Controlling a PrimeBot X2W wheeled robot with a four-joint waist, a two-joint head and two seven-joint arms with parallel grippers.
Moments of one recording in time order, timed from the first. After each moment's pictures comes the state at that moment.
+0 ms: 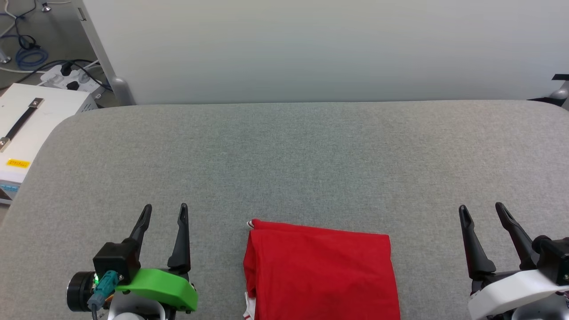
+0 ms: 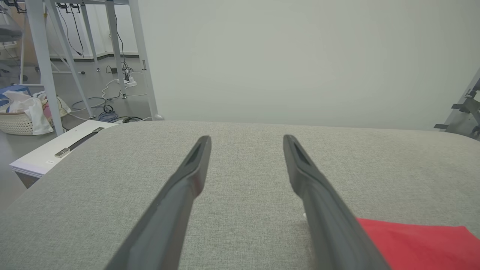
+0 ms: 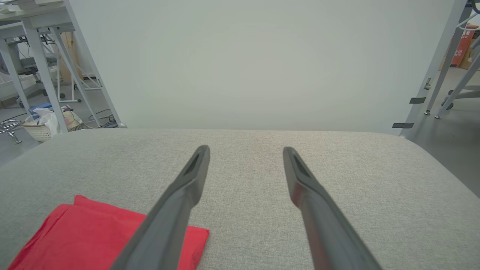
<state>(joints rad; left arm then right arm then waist) -0.03 0.39 -0.36 0.02 -0.51 0.23 -0.26 0.15 -0.10 -0.03 -0.25 0.21 0.13 0.03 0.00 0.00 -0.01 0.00</state>
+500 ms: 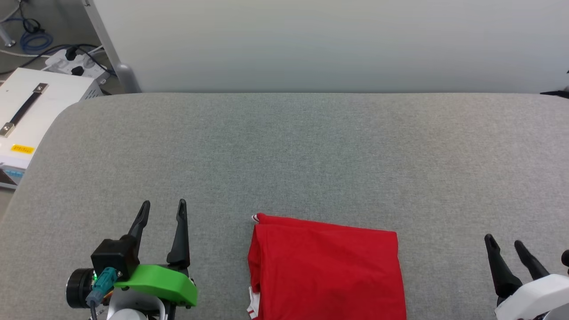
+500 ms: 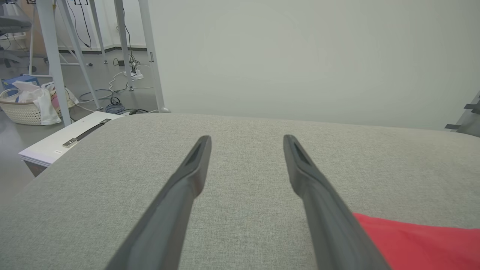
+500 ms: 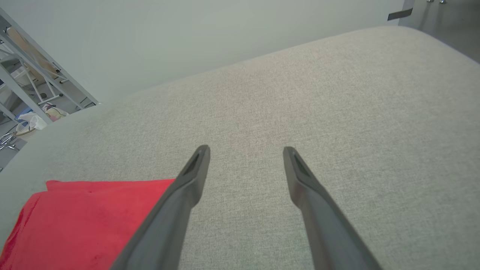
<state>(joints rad) -0.04 0.38 -0.36 0.02 -0.51 0.23 -0.26 0.15 -0.11 -0.16 -0.11 0.42 0.13 0.18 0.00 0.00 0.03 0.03</state>
